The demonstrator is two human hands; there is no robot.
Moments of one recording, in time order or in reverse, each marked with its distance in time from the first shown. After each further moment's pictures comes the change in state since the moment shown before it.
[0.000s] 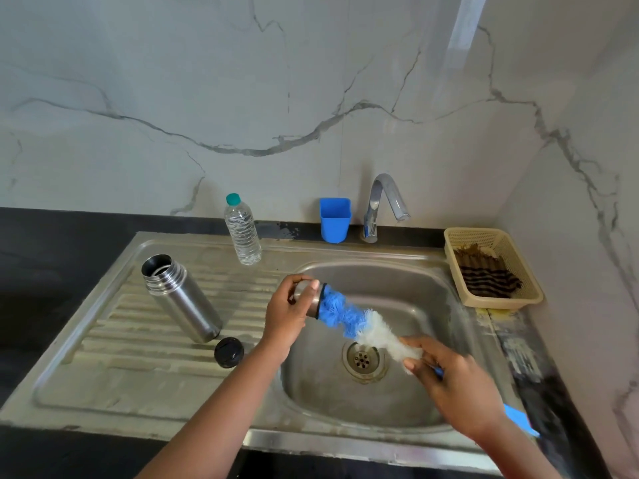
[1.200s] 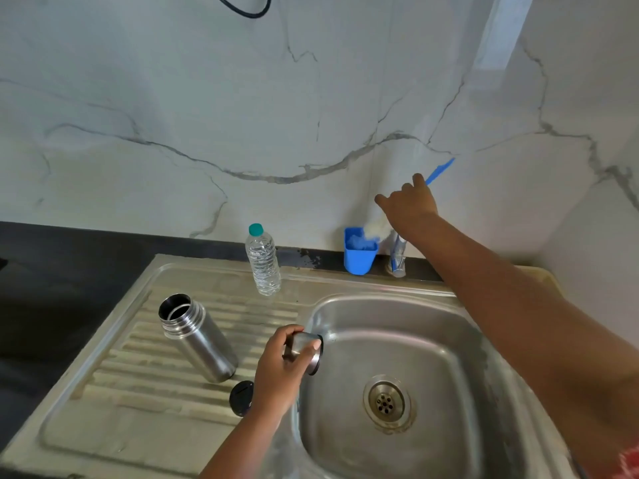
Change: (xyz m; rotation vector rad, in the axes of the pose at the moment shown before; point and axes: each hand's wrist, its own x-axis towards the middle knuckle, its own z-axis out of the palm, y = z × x) left_hand 0.004 -0.021 -0.047 0.241 0.070 -0.001; right_hand 0.322 -0.124 -0.046 -1.251 -0.007 -0.251
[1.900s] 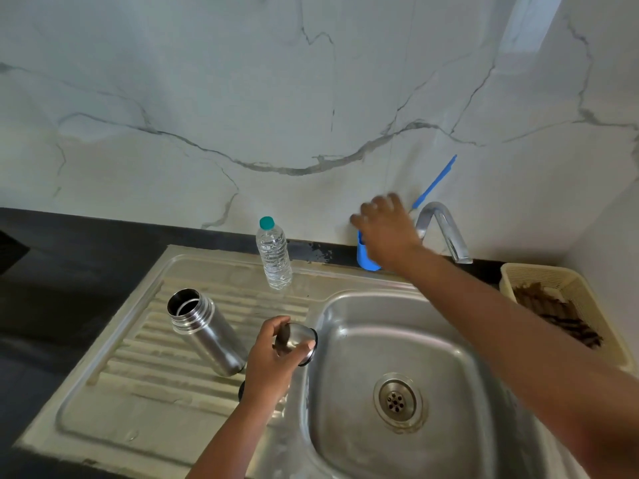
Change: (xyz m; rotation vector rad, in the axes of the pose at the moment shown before) left_hand 0.012 -0.003 -0.019 -0.044 0.073 -0.057; right_hand -0.014 -0.065 0.001 0.278 0.205 -0.211
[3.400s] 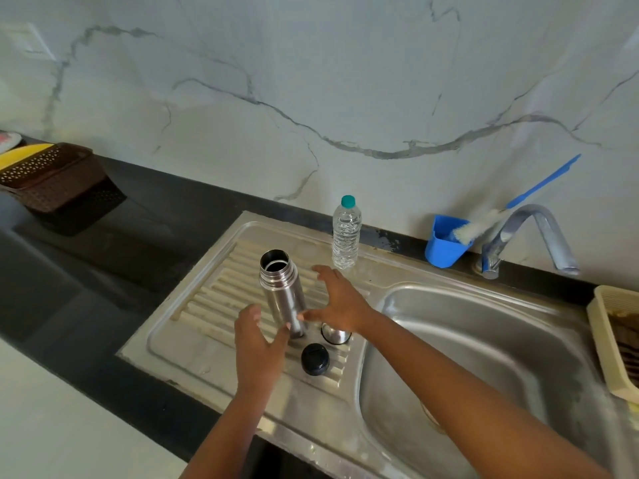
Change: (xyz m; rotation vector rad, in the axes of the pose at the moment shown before) left_hand -0.023 -0.041 -0.103 0.164 0.402 -0.060; right_hand -0.006 -0.219 0.039 1.255 -0.234 -0.087
